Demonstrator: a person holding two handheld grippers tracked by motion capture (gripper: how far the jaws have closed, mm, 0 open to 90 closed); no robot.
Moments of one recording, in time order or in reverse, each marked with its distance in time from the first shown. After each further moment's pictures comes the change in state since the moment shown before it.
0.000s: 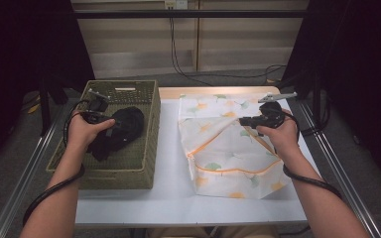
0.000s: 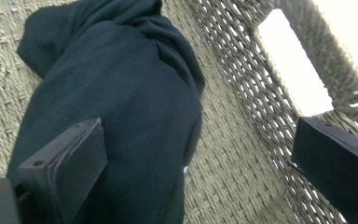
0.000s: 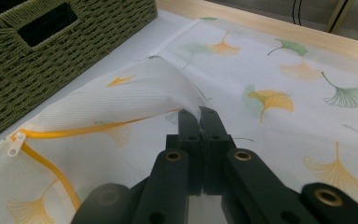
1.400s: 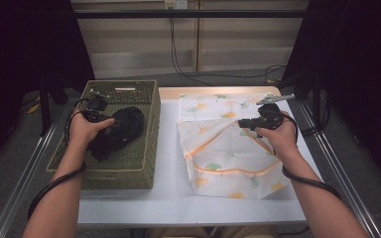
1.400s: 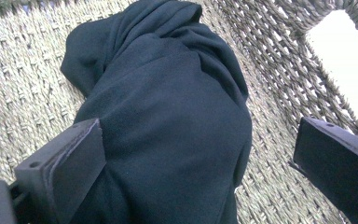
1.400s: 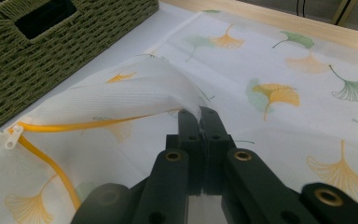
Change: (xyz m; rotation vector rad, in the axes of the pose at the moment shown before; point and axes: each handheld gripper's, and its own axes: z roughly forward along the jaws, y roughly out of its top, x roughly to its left) left arm 0.017 0.004 0.011 -0.006 0.081 0.052; right arm 0.000 -0.005 0.005 0.015 0.009 0.001
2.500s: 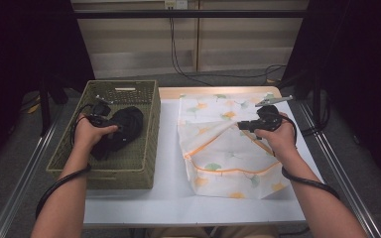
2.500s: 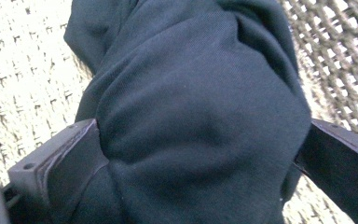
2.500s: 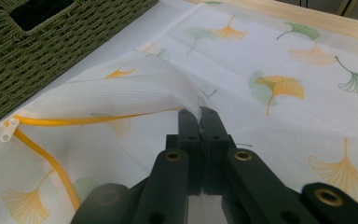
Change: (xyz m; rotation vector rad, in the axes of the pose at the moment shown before) left arm 0.008 -0.011 0.029 0.051 0.064 -0.036; right arm -0.002 -0.005 0.005 0.017 0.007 -0.001
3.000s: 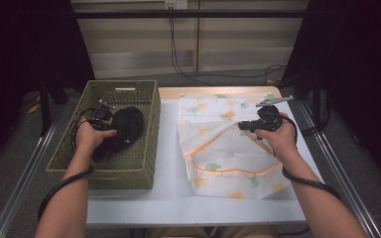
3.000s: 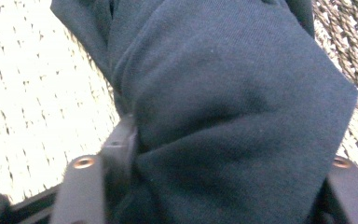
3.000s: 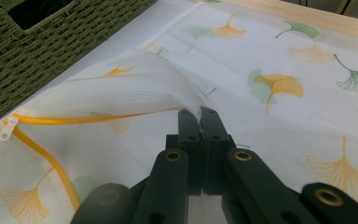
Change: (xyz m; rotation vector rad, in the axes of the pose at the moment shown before) left arm -0.003 -0.010 0.003 0.068 0.018 0.026; right arm -0.001 -0.001 -0.001 0.005 -0.004 0.003
